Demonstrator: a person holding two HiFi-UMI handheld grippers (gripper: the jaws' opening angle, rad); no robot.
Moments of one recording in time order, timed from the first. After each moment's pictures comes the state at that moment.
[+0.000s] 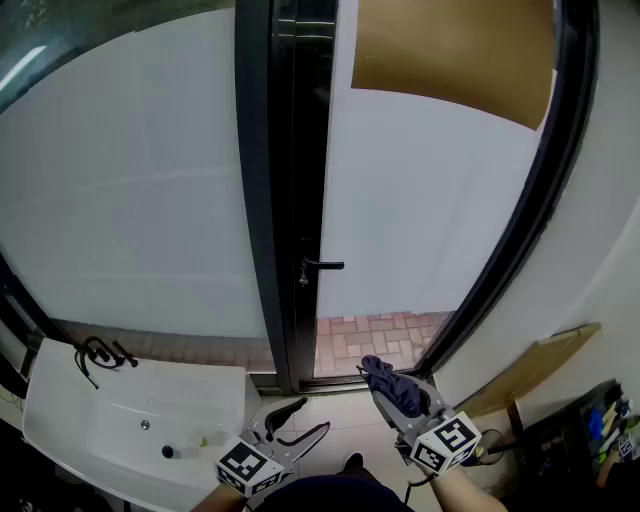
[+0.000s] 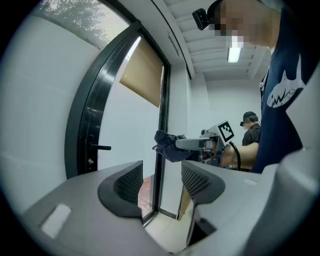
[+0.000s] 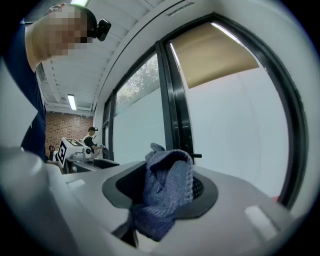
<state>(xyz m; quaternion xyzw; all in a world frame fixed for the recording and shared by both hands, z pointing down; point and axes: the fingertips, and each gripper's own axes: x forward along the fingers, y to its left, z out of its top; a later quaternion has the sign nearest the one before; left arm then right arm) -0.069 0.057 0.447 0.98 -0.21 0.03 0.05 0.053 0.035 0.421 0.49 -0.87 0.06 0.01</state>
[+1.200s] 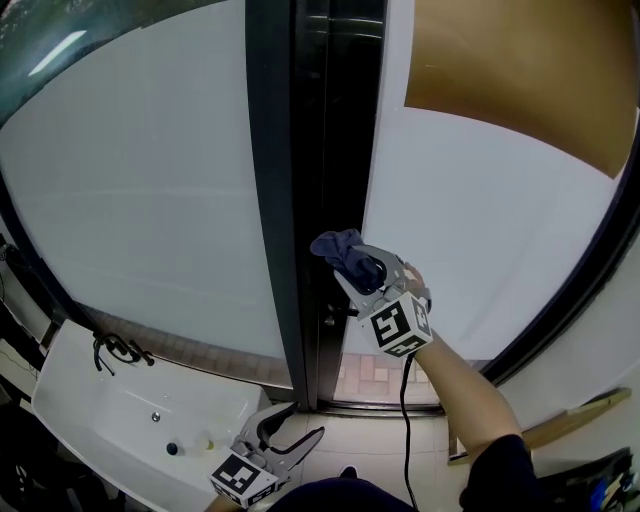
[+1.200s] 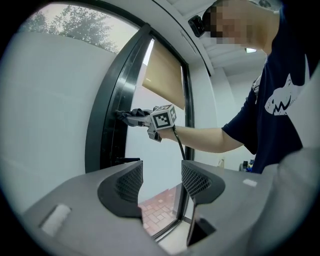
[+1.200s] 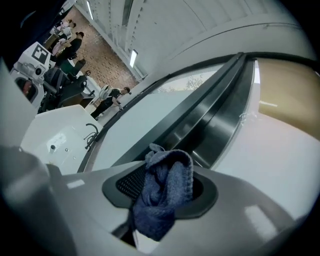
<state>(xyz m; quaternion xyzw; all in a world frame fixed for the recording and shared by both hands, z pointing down) -0.067 -0.082 0.420 0.94 -0.34 0.01 0.04 -0.021 -0.321 0.299 0.38 -0.83 -0.35 0.19</state>
